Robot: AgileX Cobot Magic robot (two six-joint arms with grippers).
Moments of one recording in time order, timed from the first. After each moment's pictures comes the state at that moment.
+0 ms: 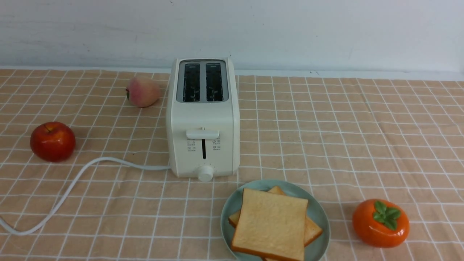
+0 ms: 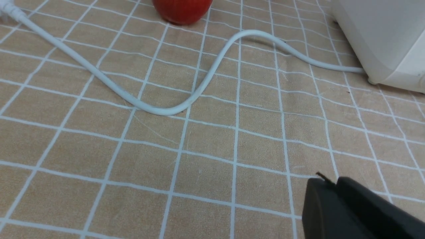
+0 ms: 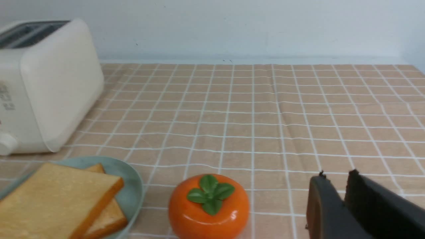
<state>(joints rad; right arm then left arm) 0.06 -0.01 -0.22 0.03 0.46 -0.03 -0.03 -0.01 0.03 -0.02 0.40 -0.30</state>
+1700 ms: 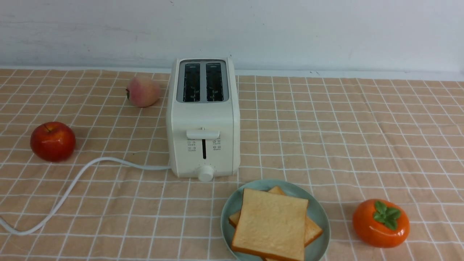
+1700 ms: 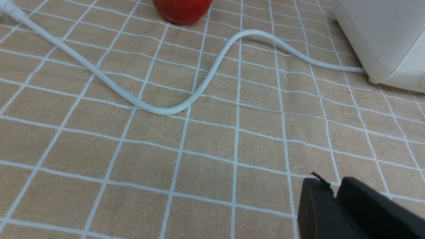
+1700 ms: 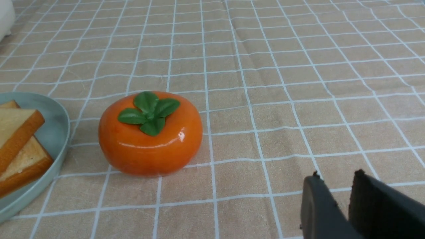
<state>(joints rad) 0.06 -0.01 0.01 -0.25 0.41 0.30 -0.03 -0.01 0.03 -0.02 0.40 -0.30</state>
